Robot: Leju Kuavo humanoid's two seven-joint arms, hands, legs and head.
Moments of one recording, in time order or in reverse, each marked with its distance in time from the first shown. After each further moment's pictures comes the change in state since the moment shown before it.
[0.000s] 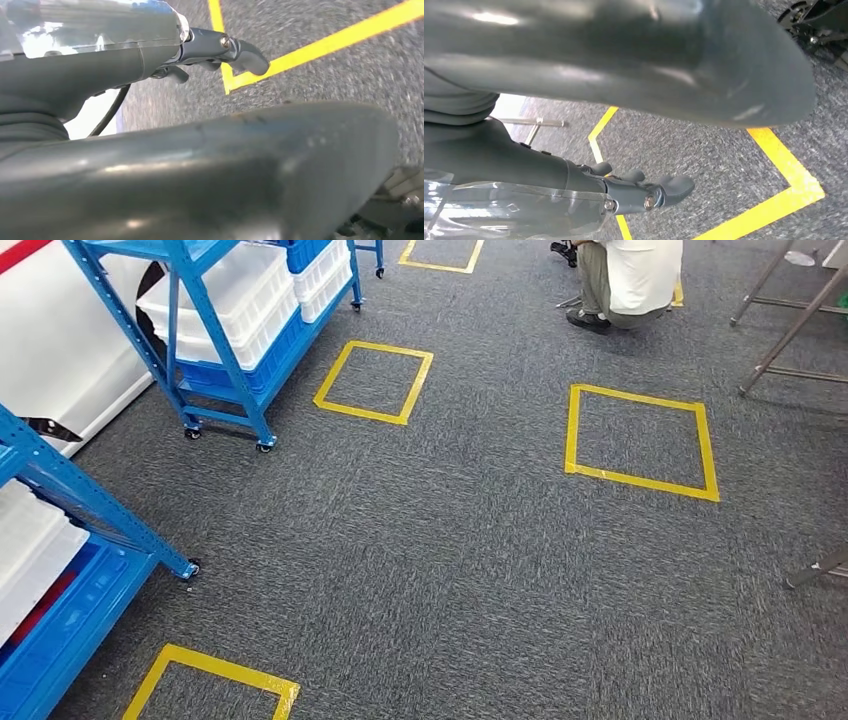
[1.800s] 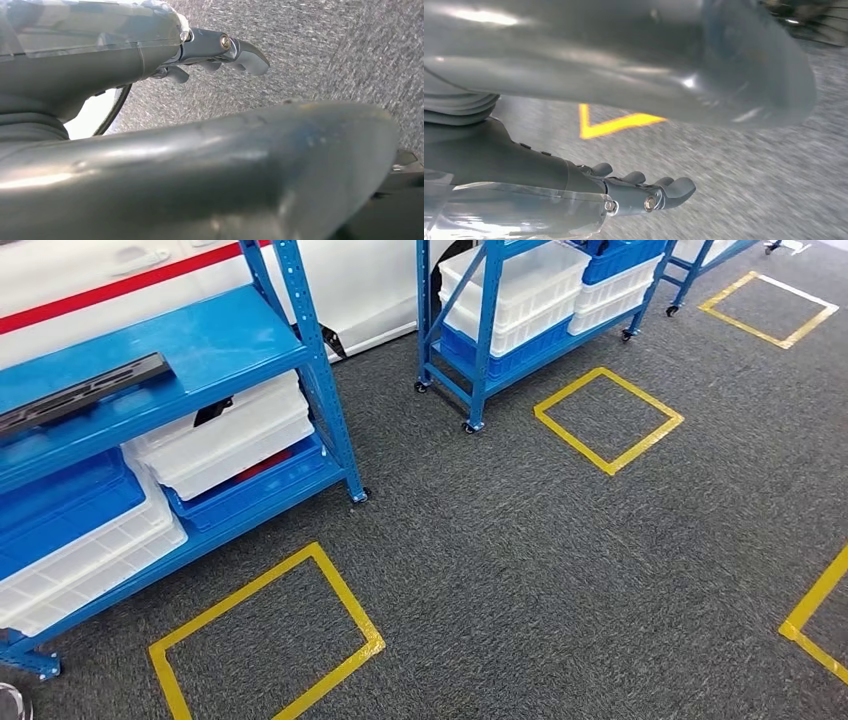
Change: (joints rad) left arm 0.003 -0.020 0.024 0.000 -0.050 -0.009 -0.013; right arm 0.008 0.002 -0.107 -0.013 -0.067 -0.041 -0.005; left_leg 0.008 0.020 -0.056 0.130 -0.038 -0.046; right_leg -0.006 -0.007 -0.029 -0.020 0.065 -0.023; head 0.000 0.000
